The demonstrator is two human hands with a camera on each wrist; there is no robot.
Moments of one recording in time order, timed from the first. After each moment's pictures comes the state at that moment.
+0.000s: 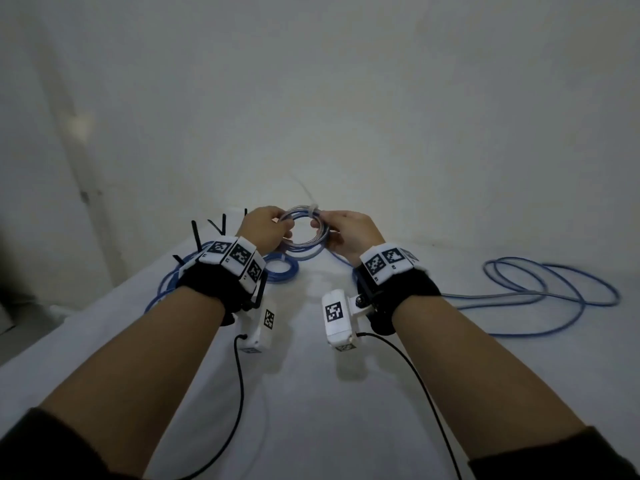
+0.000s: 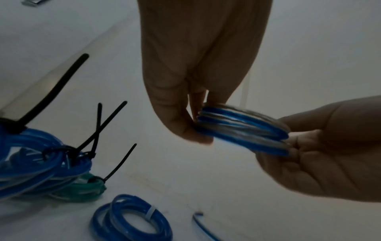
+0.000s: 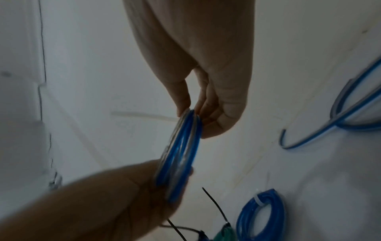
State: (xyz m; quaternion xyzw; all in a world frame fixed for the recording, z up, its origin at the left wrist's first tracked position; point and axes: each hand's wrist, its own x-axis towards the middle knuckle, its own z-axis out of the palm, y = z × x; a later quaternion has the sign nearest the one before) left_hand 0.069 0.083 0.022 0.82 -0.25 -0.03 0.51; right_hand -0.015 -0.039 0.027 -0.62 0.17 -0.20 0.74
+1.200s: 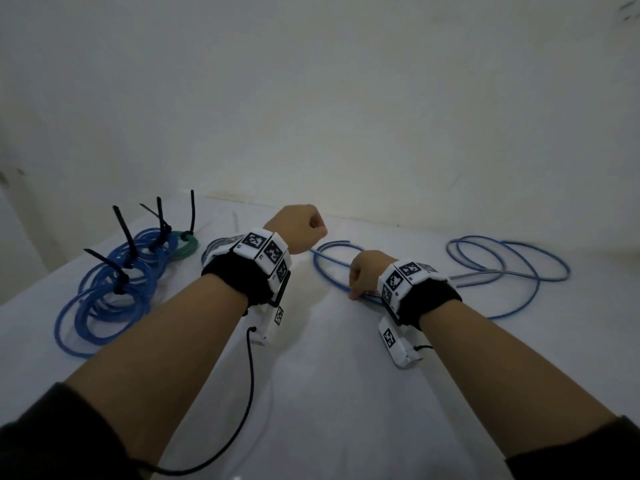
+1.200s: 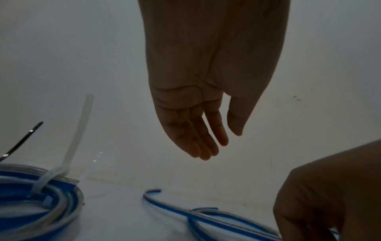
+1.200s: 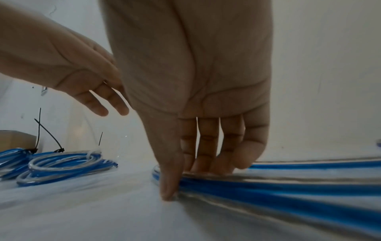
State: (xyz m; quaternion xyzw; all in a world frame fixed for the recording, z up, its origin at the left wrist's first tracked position) left_hand 0.034 -0.011 0.008 0.85 -0.45 -0.02 0.28; right_hand -0.070 -0.146 -0.031 -0.96 0.24 0.11 0.10
